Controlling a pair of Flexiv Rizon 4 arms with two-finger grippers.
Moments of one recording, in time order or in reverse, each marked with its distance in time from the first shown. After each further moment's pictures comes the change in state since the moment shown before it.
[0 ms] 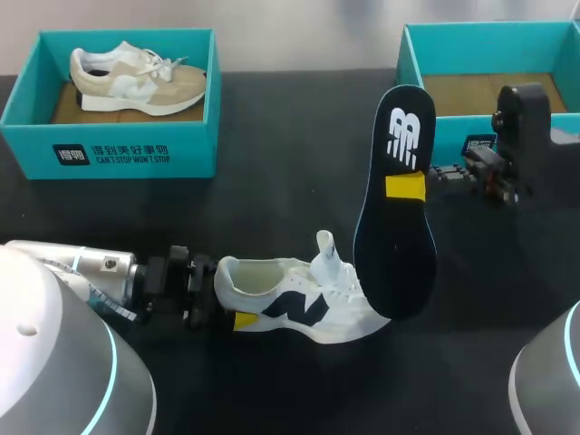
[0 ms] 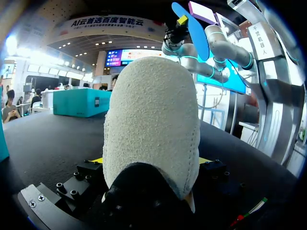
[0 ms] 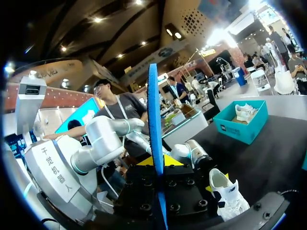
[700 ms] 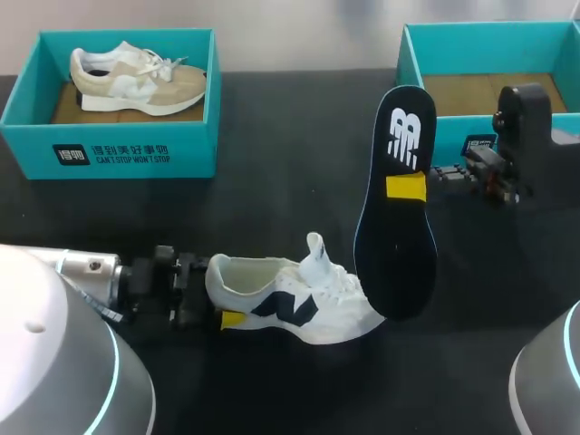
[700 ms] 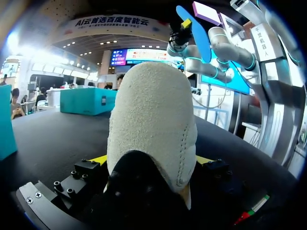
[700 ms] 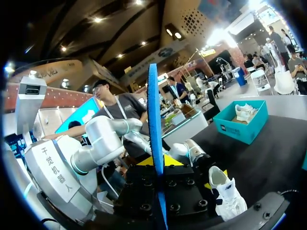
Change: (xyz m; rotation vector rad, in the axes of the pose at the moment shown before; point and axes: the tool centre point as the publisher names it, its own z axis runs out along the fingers) left arm -0.004 0.005 -0.024 -0.007 -0.041 -0.009; right arm 0.000 0.000 0.000 0.000 0.000 0.000
